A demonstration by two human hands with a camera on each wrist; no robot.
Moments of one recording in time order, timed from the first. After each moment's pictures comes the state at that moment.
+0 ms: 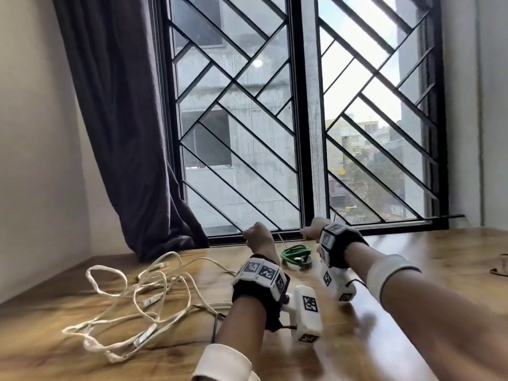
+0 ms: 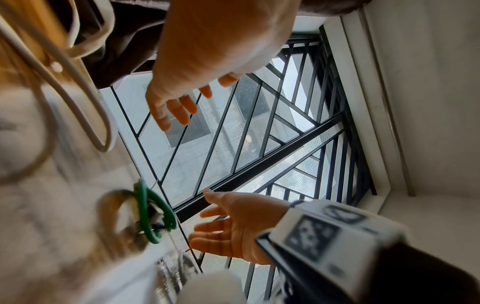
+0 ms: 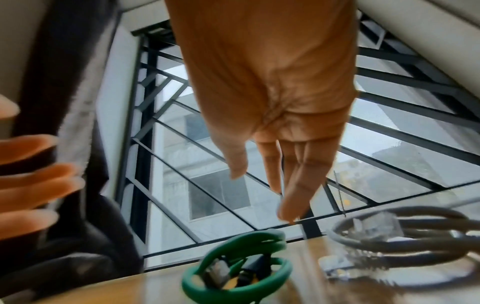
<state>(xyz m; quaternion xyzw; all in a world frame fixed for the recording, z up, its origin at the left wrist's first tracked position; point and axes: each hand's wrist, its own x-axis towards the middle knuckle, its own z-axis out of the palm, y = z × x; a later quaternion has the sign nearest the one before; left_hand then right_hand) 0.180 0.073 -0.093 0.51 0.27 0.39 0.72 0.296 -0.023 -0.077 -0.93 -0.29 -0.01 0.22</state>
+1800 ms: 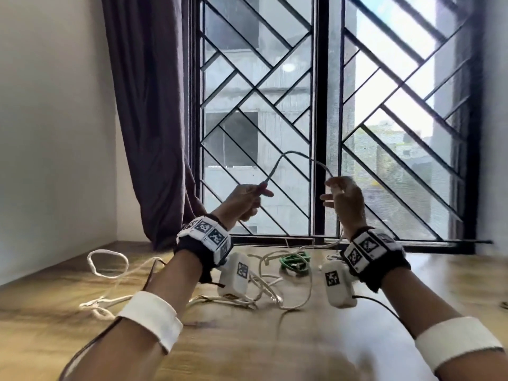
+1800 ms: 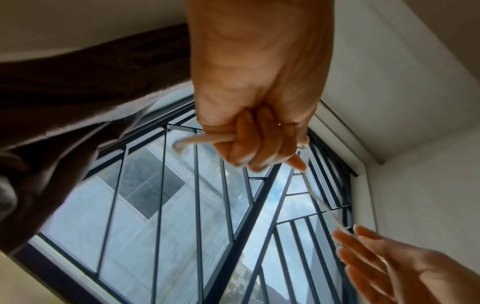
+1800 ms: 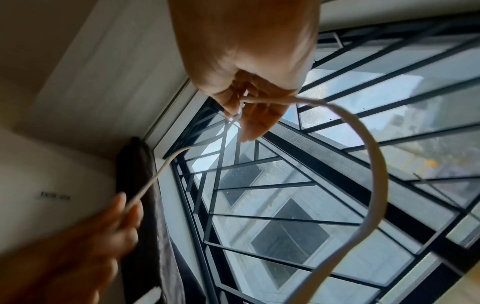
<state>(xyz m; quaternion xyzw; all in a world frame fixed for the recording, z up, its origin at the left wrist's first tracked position) 0.086 0.065 -0.009 0.78 0.04 0.33 0.53 0.248 -0.087 -0.021 -0.54 -0.36 -0.14 0.75</state>
